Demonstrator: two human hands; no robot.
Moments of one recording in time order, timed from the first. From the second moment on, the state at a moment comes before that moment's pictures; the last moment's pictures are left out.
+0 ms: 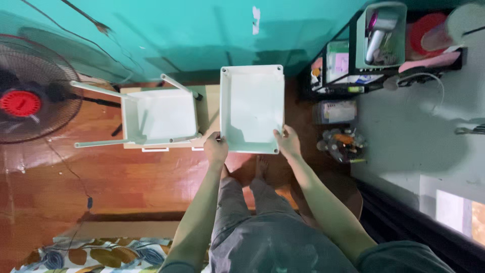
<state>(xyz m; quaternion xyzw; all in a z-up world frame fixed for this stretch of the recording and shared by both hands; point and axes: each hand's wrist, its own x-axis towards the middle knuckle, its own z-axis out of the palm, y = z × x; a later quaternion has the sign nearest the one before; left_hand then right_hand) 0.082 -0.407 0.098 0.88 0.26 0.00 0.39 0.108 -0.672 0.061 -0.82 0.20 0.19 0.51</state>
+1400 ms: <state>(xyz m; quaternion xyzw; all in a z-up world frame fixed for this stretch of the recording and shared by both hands) 0.022 -0.217 0.318 0.69 0.14 0.03 0.71 0.095 -0.575 0.308 -0.54 0.03 0.10 0.84</state>
